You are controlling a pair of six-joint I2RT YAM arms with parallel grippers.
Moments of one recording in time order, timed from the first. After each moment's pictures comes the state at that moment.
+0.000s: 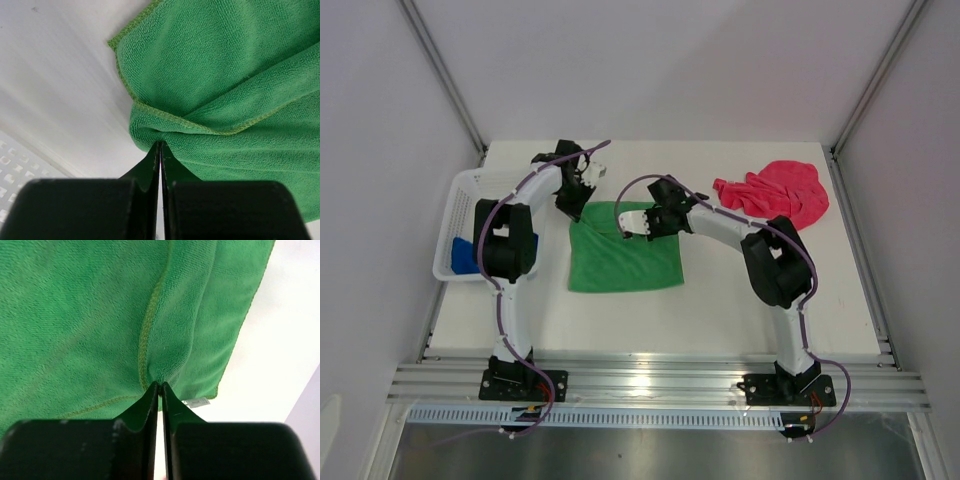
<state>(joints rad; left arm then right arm) -0.18 2.16 1.77 -0.87 0.11 0.35 0.65 2.09 1.56 -0.43 -0.14 -1.22</state>
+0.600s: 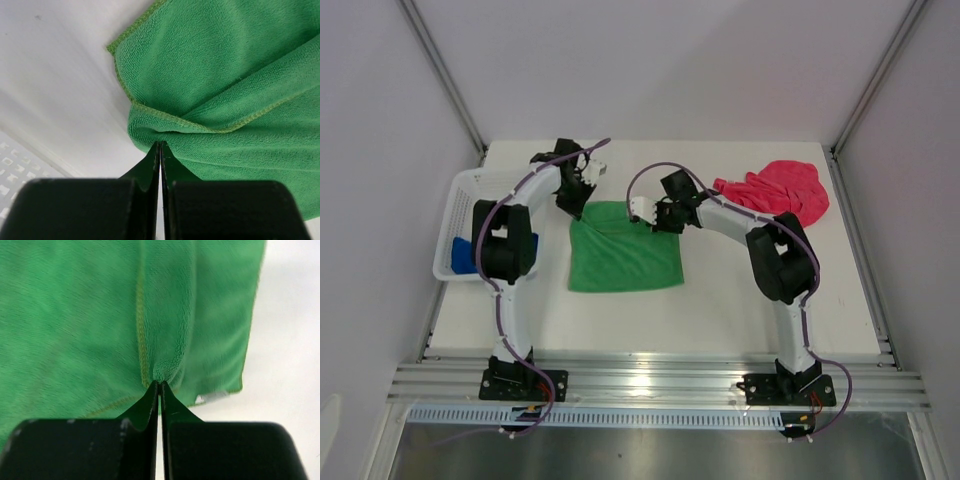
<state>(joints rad) -0.18 2.15 1.76 -0.85 0.13 0.35 0.59 2.11 1.57 -0.43 -0.24 -1.05</state>
